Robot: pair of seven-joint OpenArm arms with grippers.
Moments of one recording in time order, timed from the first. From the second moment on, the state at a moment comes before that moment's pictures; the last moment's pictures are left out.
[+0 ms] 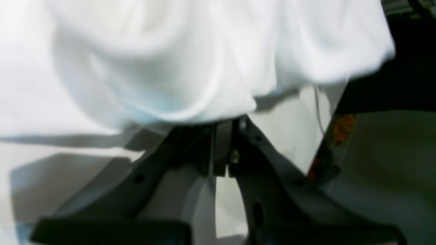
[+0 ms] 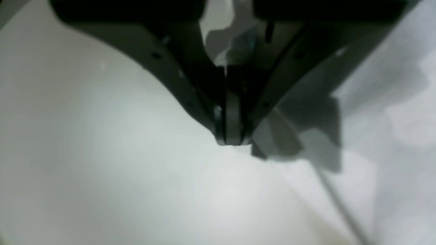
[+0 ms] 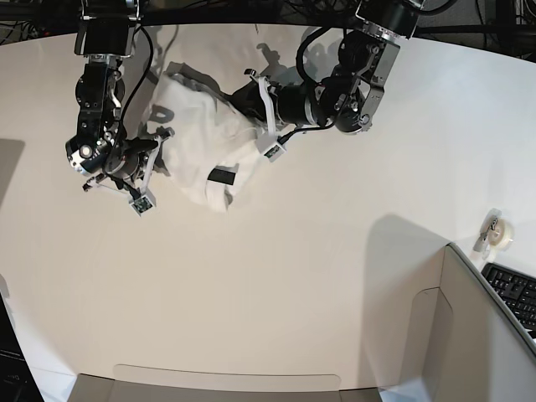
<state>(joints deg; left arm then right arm) 0.8 -6.3 19.1 85.9 -44.2 -27.8 60.5 4.1 8.5 7.7 94.1 1.9 38.4 -68.2</state>
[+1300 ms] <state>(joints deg) -5.6 -8.8 6.6 102.3 -44.2 -27.8 65.1 4.7 7.2 16.5 117.5 0.2 38.6 -77.1</state>
